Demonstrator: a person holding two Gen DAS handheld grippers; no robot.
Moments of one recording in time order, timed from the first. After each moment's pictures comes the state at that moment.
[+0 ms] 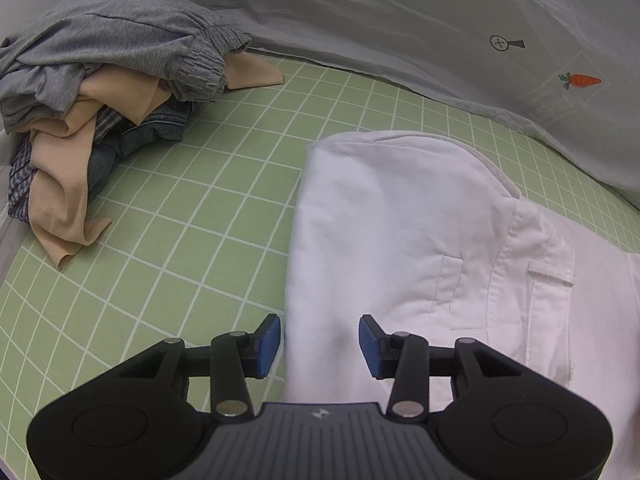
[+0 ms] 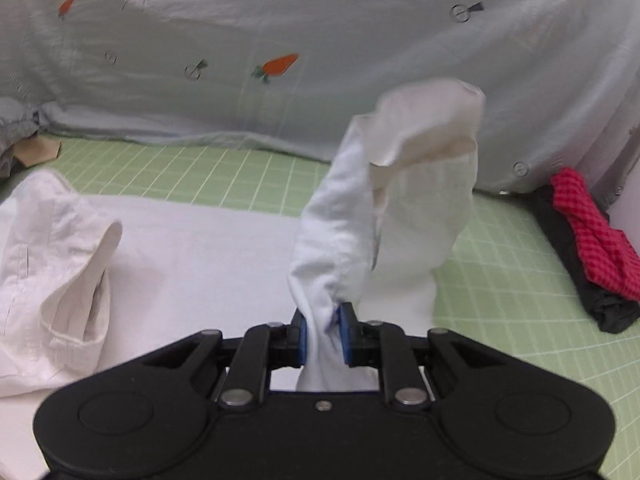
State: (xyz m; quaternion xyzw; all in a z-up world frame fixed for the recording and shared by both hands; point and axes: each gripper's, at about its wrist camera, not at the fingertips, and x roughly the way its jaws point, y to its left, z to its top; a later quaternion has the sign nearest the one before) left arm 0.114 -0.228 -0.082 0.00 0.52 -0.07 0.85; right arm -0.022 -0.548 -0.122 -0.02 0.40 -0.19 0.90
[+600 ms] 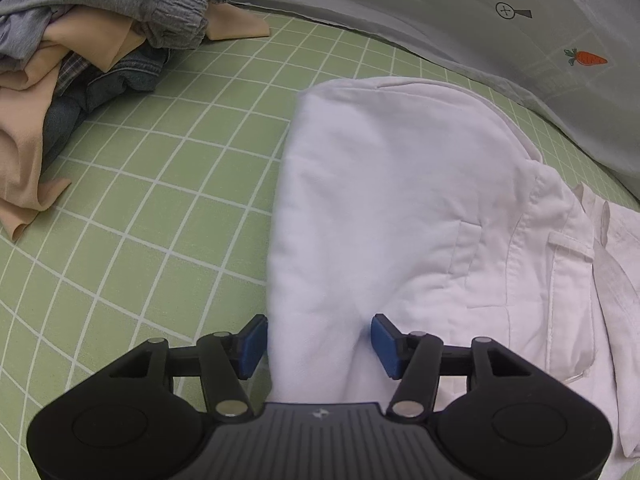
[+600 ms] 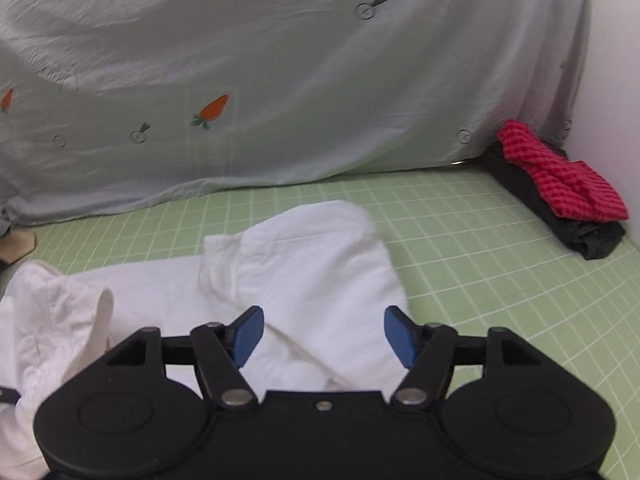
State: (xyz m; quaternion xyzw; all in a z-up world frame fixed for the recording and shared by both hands) left arm 0.122 -0.219 -0.113 -0.03 0.55 -0.09 0.83; right arm -0.061 -0.576 -0.088 0.10 0.31 -0.30 0.90
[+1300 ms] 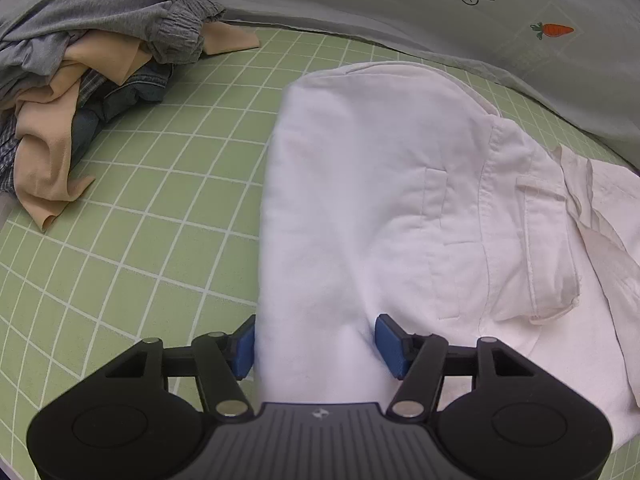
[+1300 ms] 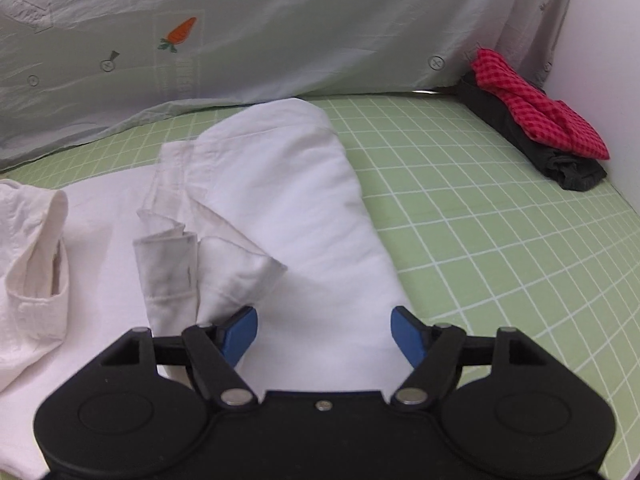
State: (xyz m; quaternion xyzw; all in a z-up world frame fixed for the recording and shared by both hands) left arm 0.075 -0.230 -0.098 0.02 0.53 -0.09 0.84; right arm -0.091 -0.560 -0.133 0.10 0.38 -0.26 0.88
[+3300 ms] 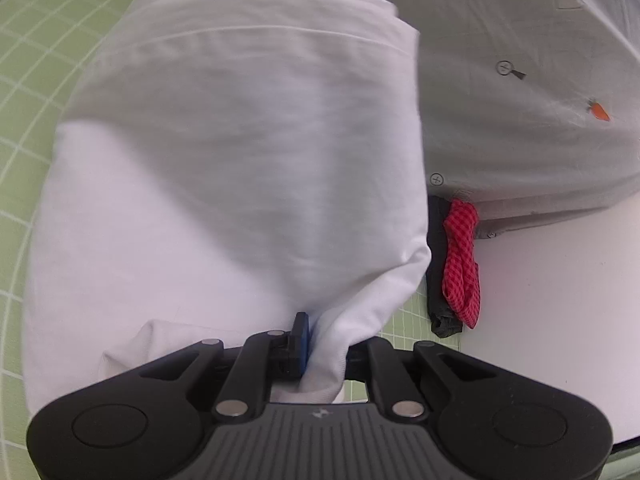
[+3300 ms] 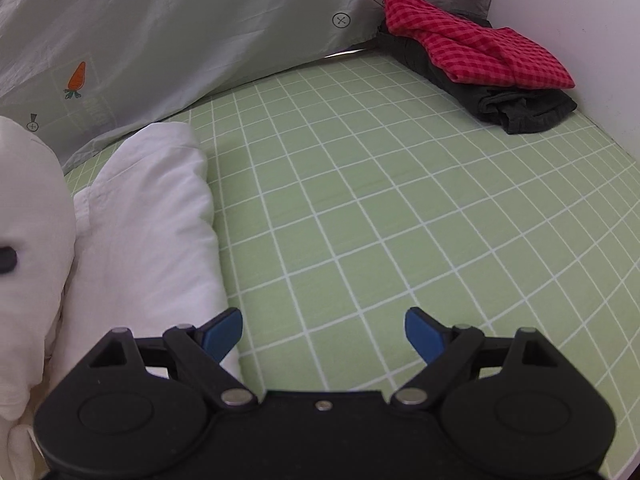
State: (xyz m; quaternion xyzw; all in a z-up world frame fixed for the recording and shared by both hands) left arm 0.080 -0.472 -0.111 -0.28 0.59 -0.33 0.69; right arm -0.152 -0.721 -0.140 0.22 0.41 -0.29 0.84
